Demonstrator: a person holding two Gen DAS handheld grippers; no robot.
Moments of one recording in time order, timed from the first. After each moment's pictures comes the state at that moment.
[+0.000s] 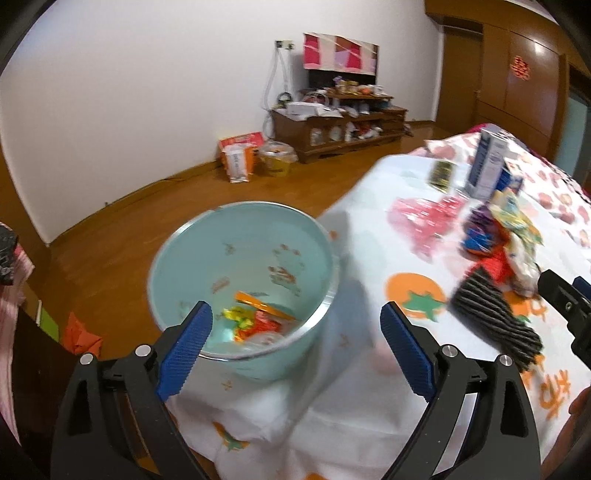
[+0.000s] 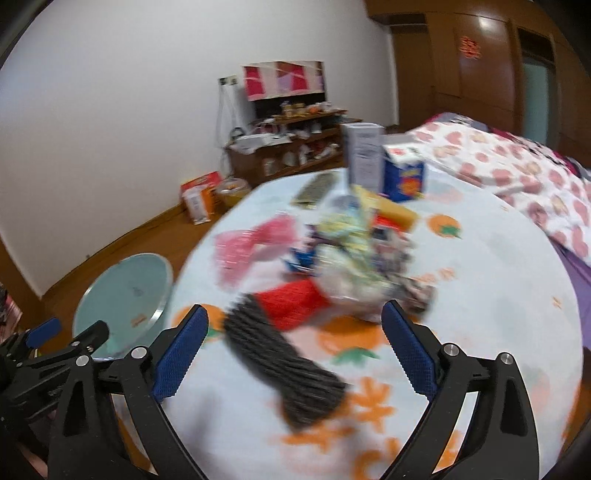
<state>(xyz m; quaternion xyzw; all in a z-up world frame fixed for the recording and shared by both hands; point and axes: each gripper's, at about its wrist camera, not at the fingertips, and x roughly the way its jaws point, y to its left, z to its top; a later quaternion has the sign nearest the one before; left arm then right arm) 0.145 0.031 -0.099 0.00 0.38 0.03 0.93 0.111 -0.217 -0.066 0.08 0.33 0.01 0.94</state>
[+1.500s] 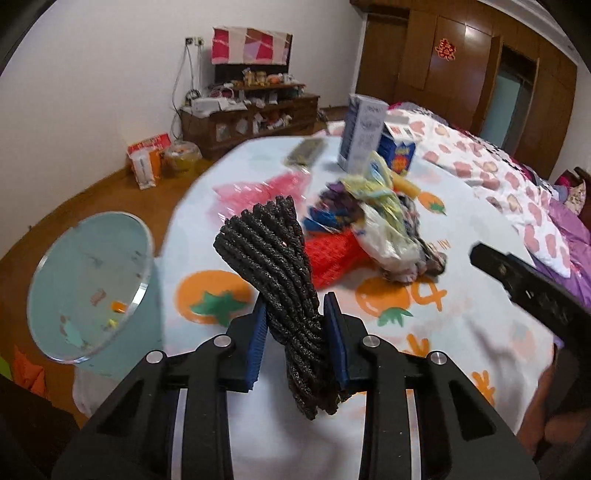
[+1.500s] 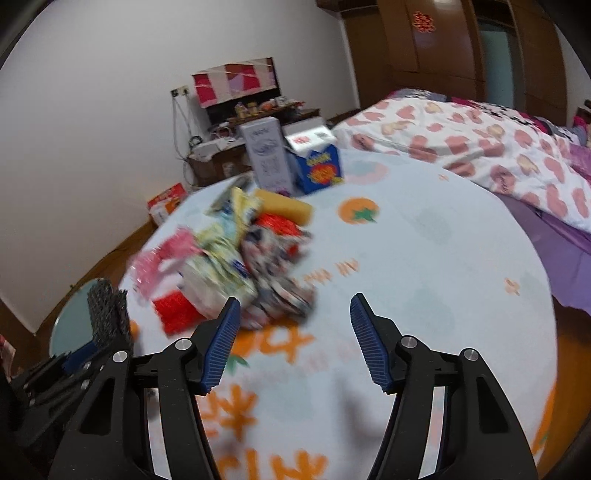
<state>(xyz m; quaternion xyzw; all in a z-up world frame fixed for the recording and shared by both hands) 0.149 -0.085 -0.106 0.01 0.38 -0.12 0.92 0.112 -0.313 -0.070 0.13 0.34 -0.04 0.93</state>
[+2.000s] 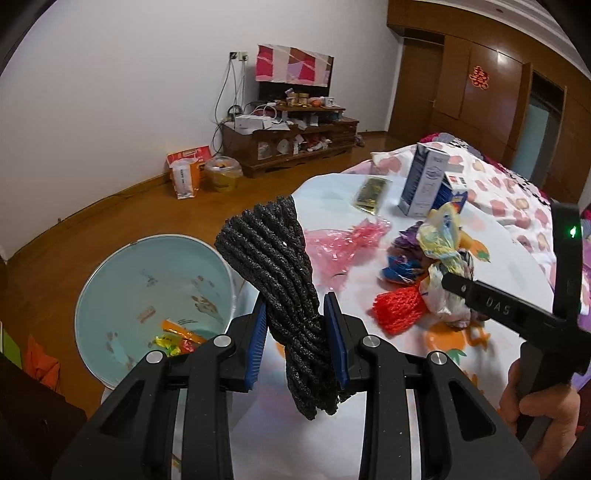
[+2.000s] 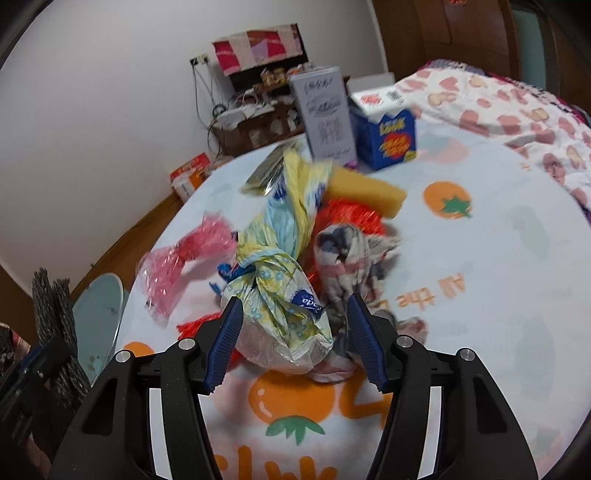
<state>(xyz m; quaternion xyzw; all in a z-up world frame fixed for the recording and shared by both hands) 0.170 -0.021 -0.083 -0.02 0.35 -0.06 0.93 0.195 -0.274 -0.100 0.15 0.40 0.02 0.90</state>
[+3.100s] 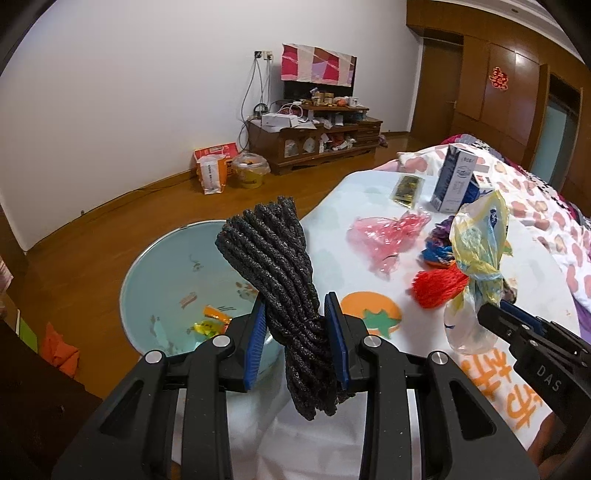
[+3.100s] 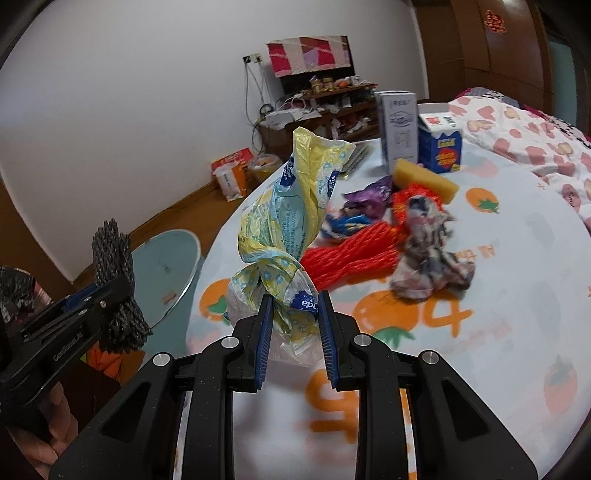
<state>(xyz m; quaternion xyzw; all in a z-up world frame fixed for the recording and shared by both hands) 0.143 0.021 -0.086 -0.01 0.35 -0.01 0.93 0.118 -0.200 -0.072 0.10 0.37 0.09 0.92</state>
